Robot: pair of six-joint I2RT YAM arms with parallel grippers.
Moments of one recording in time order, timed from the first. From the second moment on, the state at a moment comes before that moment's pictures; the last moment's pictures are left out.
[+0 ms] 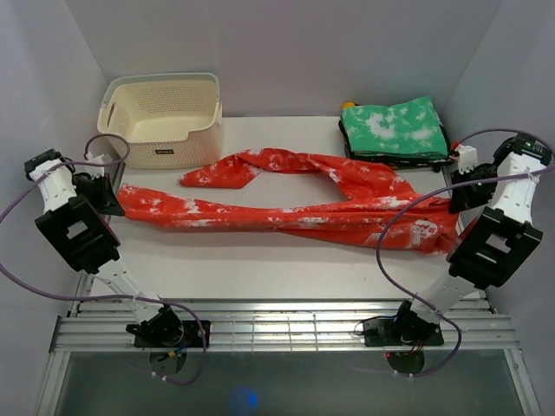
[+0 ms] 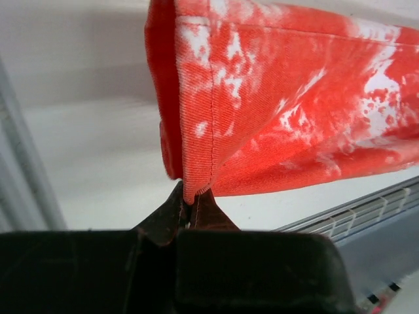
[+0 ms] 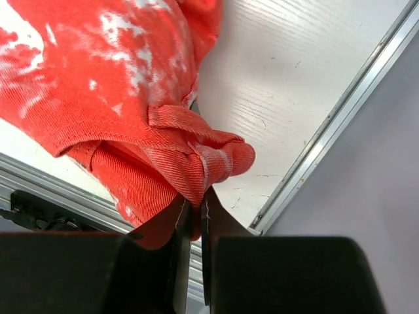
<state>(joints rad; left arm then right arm) 0.67 2.00 1.75 -1.30 0.52 0.61 -0.54 1.74 1.63 -1.34 -0.40 -0.93</state>
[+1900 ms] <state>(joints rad) 0.31 1.68 1.36 -0.61 0.66 0.21 0.41 2.18 2.07 -0.78 -0.26 -0.55</state>
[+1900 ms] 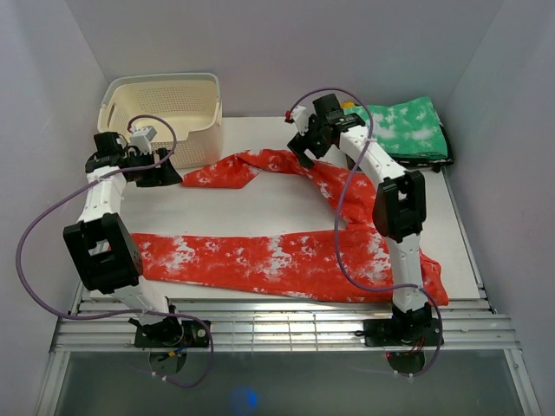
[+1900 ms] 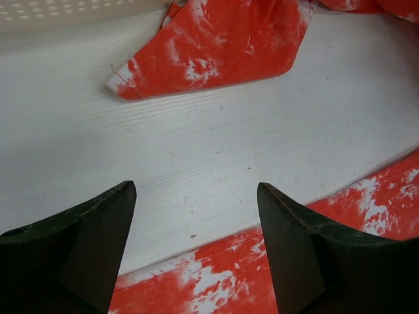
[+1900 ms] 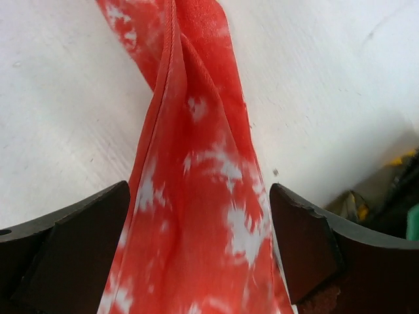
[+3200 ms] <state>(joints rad) 0.33 1.65 1.34 -0.79 0.69 0.42 0.67 1.47 0.83 -0.84 -0.27 -0.97</state>
